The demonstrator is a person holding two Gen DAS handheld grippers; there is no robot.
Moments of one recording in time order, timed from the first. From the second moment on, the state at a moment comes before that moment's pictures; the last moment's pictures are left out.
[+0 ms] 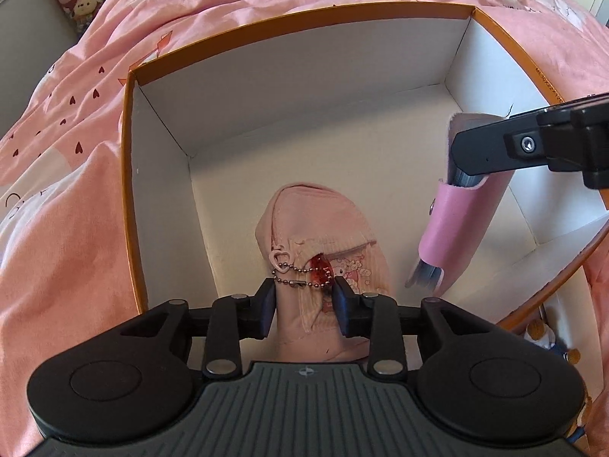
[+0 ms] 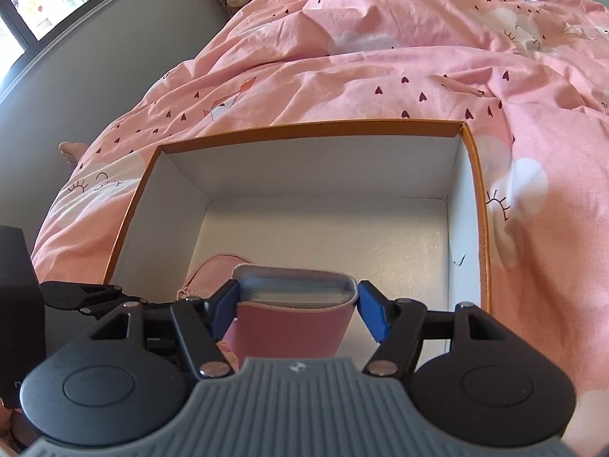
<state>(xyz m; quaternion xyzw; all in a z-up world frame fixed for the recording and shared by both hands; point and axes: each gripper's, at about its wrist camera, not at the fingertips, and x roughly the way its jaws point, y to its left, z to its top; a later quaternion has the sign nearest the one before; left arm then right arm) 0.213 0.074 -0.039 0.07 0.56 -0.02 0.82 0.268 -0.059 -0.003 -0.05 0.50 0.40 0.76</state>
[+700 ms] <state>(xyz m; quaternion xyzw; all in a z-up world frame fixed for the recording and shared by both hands) 0.188 0.127 0.023 0.01 0.46 0.00 0.89 0.263 0.011 0.003 -0.08 0.58 0.43 0.68</state>
